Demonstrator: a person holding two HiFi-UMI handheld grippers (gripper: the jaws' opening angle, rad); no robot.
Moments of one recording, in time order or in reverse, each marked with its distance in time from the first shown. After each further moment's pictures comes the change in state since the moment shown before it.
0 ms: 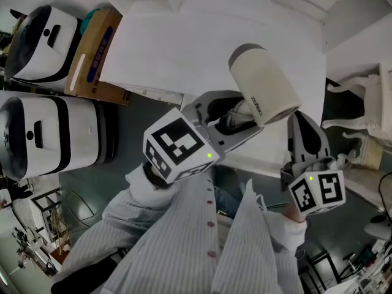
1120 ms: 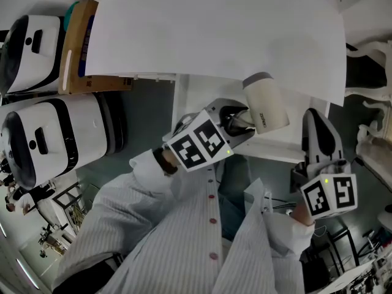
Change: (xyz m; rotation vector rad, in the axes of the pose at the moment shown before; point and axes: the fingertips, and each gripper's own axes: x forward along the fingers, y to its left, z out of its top) left arm 0.054 -0.001 -0.210 0.052 0.501 -0.155; right arm -0.005 -0.040 -0.106 0.185 0.109 -0.110
